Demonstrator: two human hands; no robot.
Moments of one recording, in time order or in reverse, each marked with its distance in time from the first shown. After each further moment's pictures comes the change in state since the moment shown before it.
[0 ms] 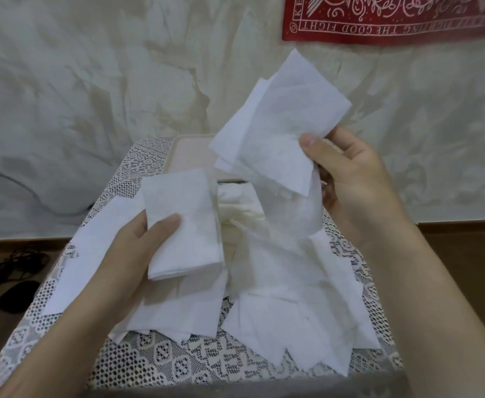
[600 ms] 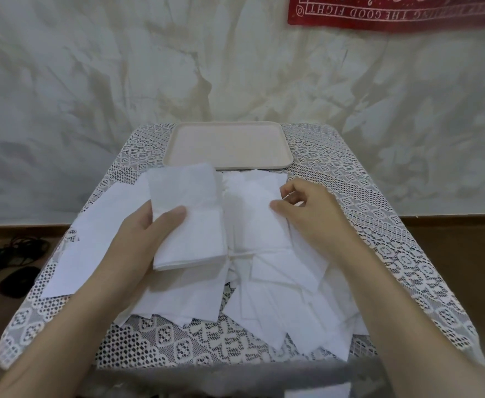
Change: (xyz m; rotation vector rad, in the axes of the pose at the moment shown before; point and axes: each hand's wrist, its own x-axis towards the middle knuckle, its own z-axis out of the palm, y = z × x) left_hand -0.001 -0.008 0.000 0.027 0.010 -0.010; right_hand -0.001 0.085 -0.019 -0.775 0.000 0.129
